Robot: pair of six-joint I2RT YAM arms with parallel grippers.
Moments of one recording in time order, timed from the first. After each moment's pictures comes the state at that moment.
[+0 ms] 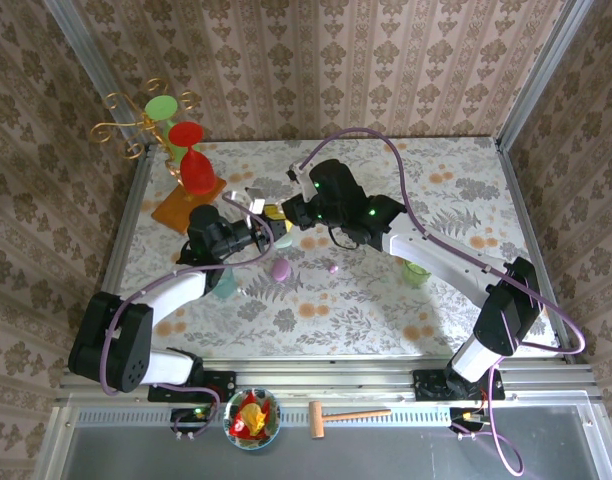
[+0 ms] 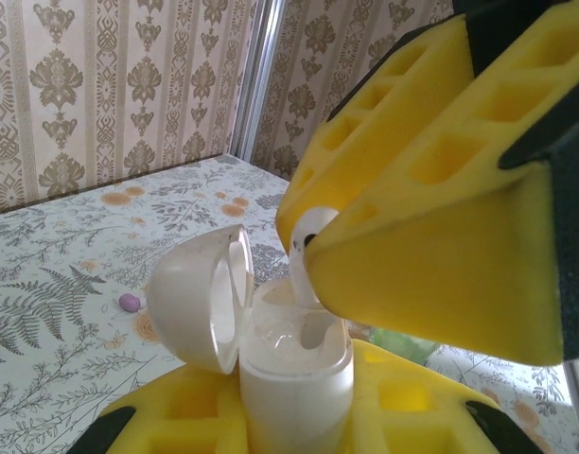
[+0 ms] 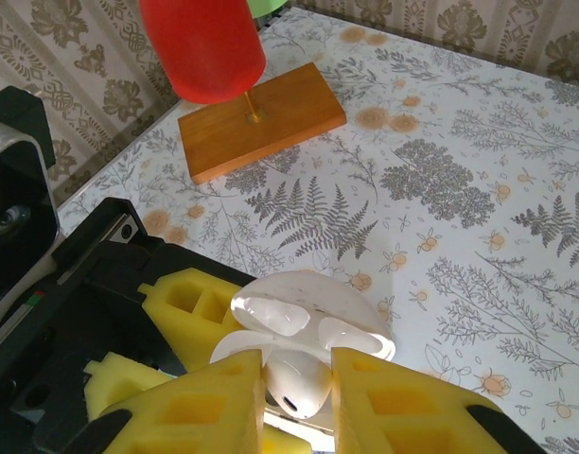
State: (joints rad) left arm -0.39 1.35 0.60 0.73 0.80 -0.24; right arm 0.77 1.63 1.49 -0.40 -0.02 0.21
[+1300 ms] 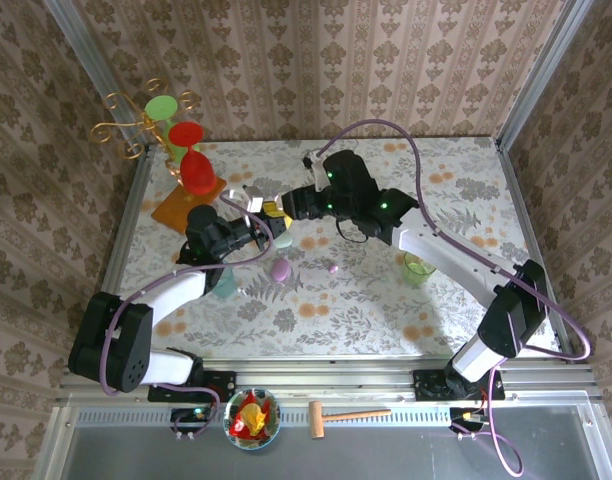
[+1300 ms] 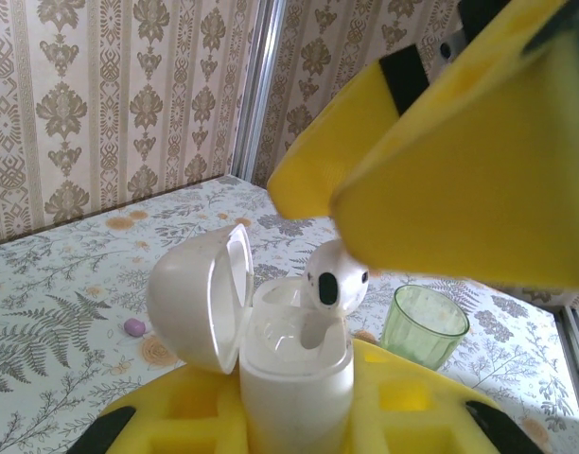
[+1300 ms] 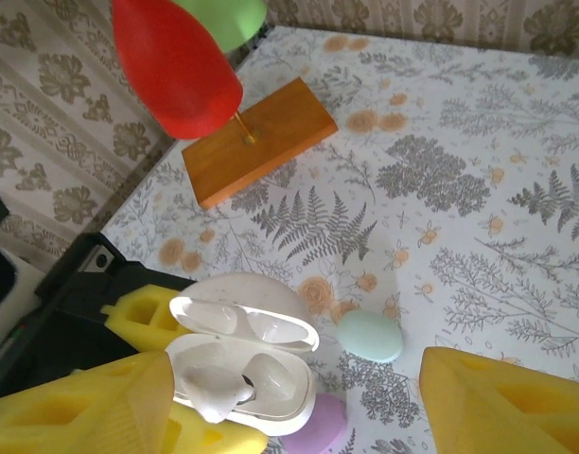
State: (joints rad) left arm -0.38 1.35 0.60 0.78 0.79 -0.24; right arm 0.71 1.61 1.49 -0.41 -0.08 0.34
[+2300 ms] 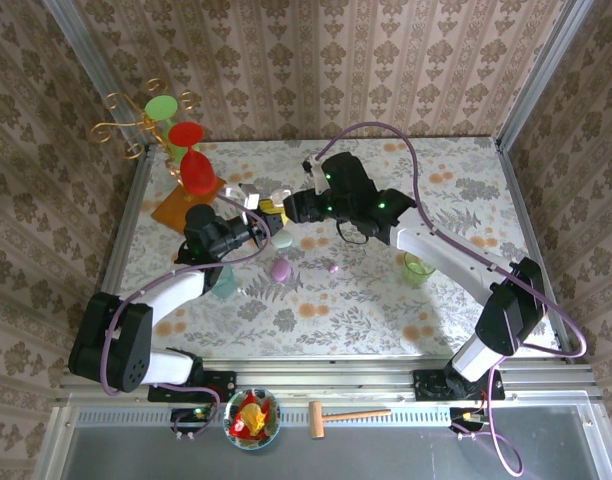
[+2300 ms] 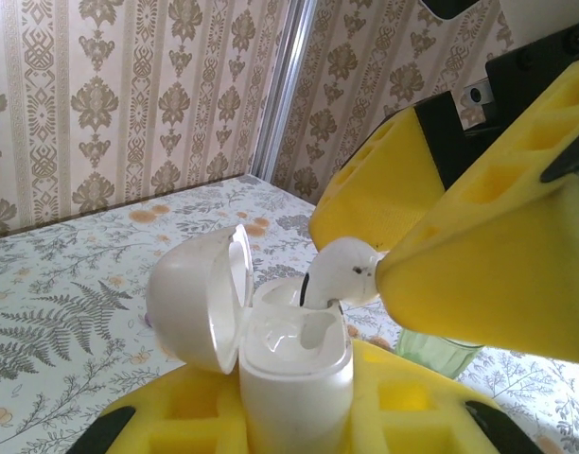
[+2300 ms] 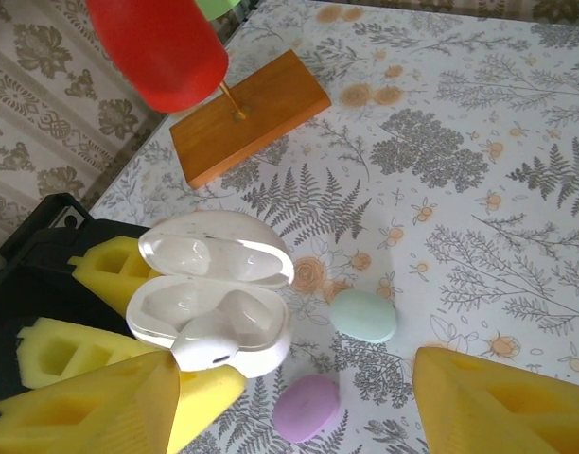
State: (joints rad) left arm -0.37 1.35 0.60 0.77 0.76 -0.27; right arm 0.69 1.62 1.48 -0.43 -0.08 0.34
